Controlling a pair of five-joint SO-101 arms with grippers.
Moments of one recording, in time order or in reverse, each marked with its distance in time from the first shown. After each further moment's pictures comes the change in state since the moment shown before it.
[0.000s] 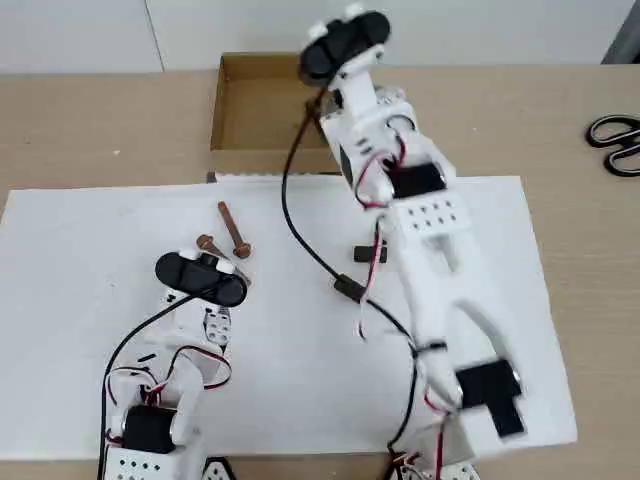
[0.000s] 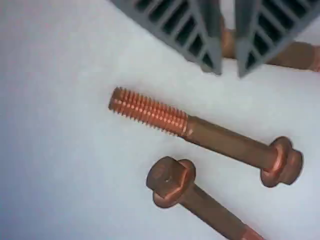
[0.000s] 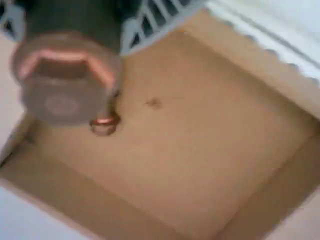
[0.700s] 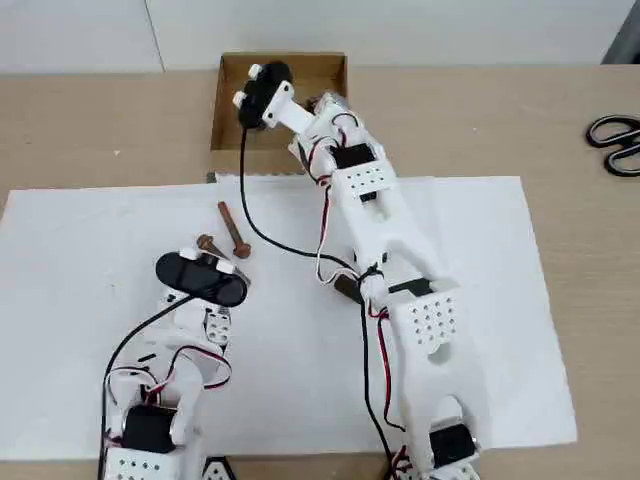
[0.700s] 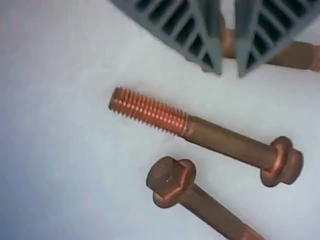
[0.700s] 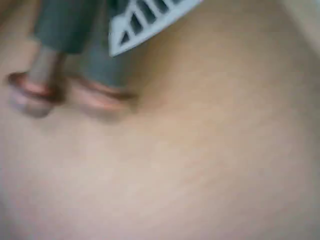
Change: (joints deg) left arm 0.0 0.0 0.0 0.0 0.0; right arm -2.7 44.8 -38.2 -0.2 25.6
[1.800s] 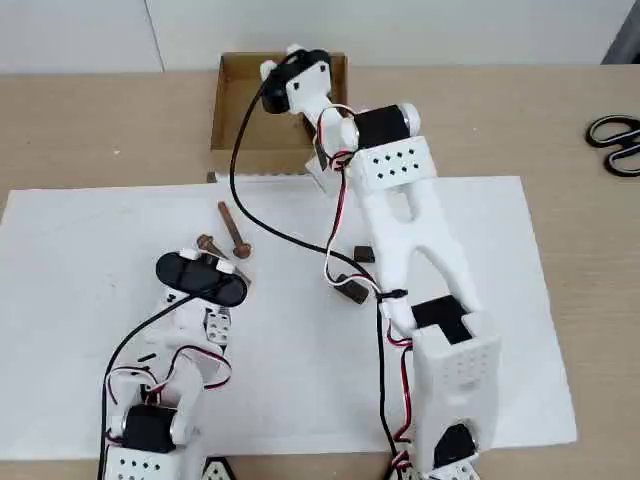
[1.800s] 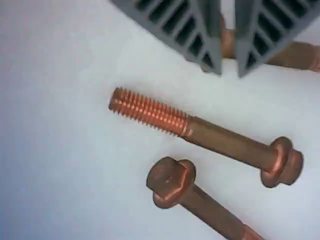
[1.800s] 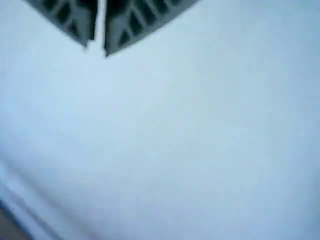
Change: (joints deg) left arm 0.0 0.0 0.0 0.0 0.0; right arm -0.2 -22.8 -1.1 58.2 -23.2
